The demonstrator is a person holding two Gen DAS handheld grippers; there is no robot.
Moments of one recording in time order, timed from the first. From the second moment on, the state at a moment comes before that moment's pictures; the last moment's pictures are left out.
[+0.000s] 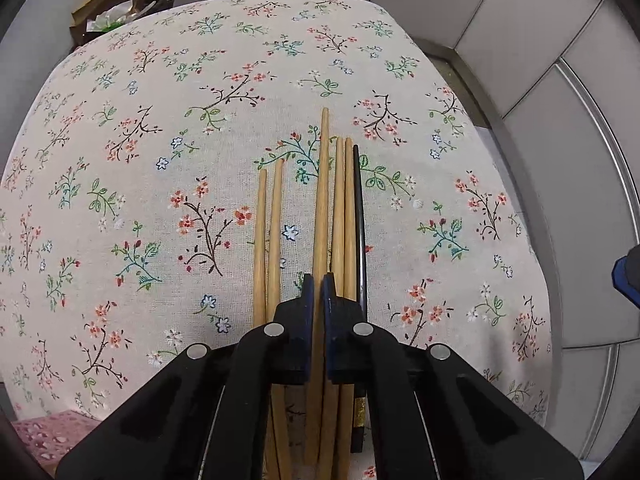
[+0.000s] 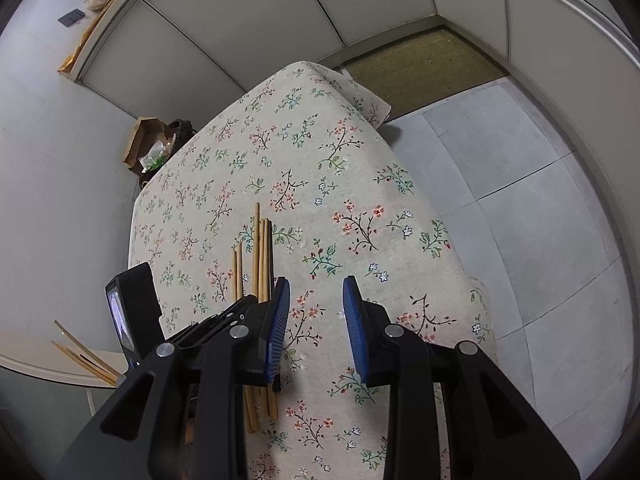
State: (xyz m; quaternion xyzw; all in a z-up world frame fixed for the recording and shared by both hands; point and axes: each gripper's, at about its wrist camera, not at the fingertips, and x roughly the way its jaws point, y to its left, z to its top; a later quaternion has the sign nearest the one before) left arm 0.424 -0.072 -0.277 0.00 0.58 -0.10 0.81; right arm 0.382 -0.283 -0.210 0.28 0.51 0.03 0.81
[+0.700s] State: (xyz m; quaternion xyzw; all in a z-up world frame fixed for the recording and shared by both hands) left arm 0.353 -0.051 -0.162 -0.06 0.46 -0.14 0.87; right arm 0.401 -0.237 -0.247 0.26 0.56 0.12 0.78
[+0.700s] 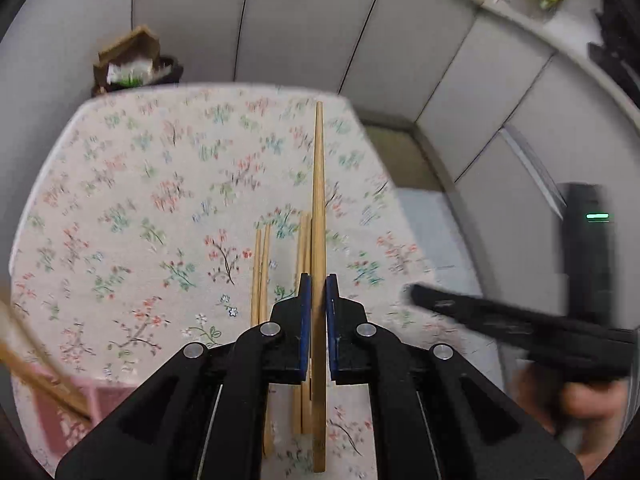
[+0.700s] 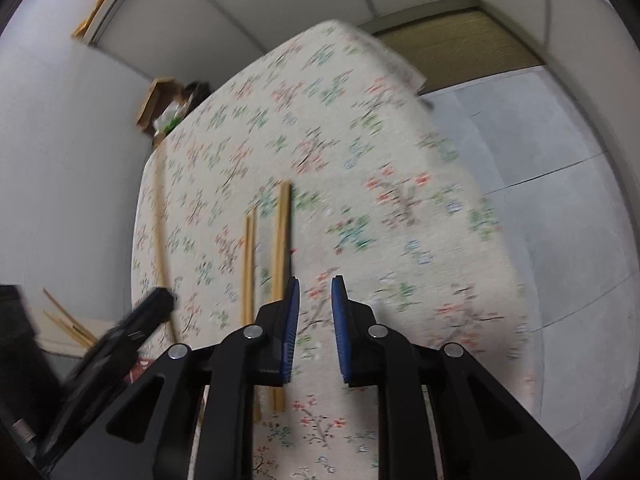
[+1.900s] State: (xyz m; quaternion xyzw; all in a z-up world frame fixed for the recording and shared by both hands) left arm 0.250 0.085 -0.082 -0.10 0.26 -0.13 0.95; right arm 0.413 -0.141 -0.210 0.20 0.49 0.17 0.83
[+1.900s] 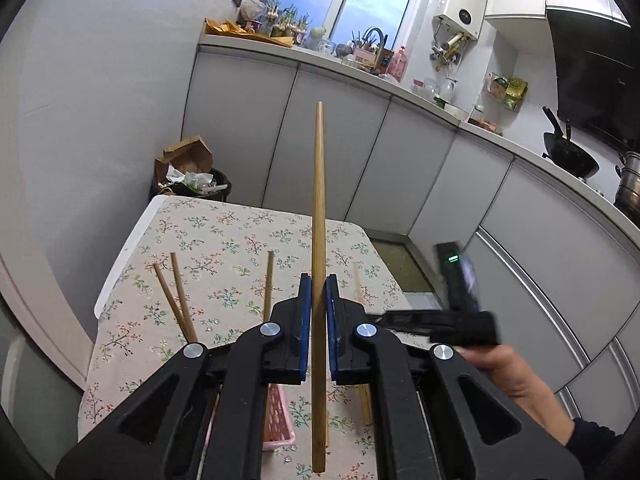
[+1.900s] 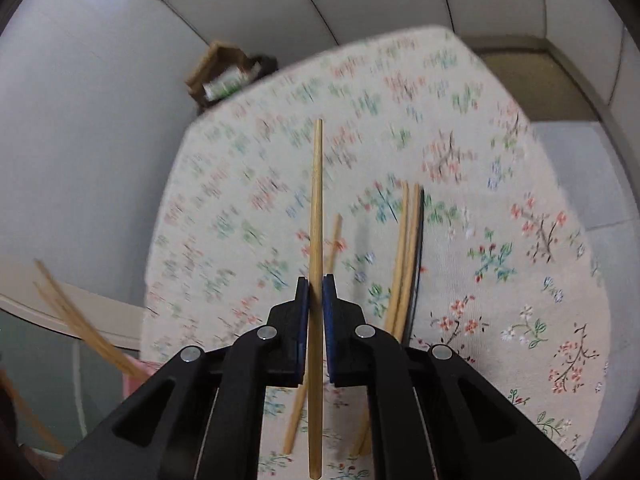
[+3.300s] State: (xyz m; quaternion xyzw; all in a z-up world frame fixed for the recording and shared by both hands) left arm 0.252 0.136 -0.107 -0.13 0.36 0.00 0.92; right arm 0.320 -0.048 -0.130 0.19 0.23 0.27 0.91
